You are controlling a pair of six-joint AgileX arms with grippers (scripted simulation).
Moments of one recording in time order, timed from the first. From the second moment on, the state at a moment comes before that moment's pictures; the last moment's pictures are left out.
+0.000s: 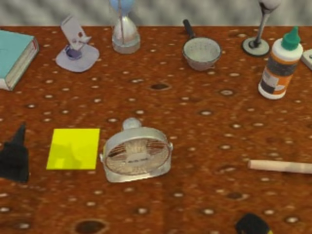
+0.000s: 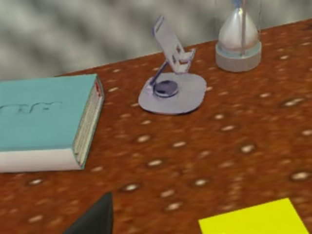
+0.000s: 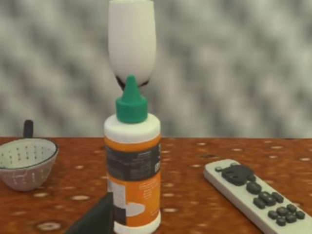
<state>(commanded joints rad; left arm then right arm) -0.15 0.37 0.36 -0.30 0.01 0.16 0.00 0.00 0.00 0.00 0.00 0.00</state>
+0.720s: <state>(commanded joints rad) -0.53 1.58 1.38 -1.11 0.00 0.58 0.00 0.00 0.00 0.00 0.00 0.00</state>
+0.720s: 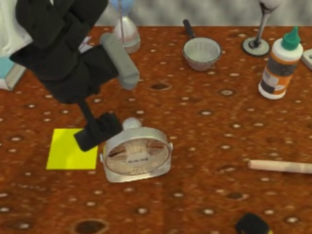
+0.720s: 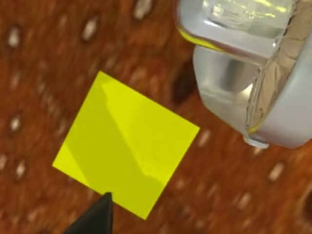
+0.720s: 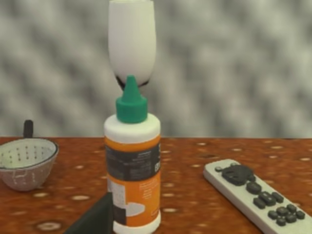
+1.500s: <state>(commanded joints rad) -0.66 1.96 1.76 -1.37 0.00 0.72 0.00 0.00 0.00 0.00 0.00 0.00</state>
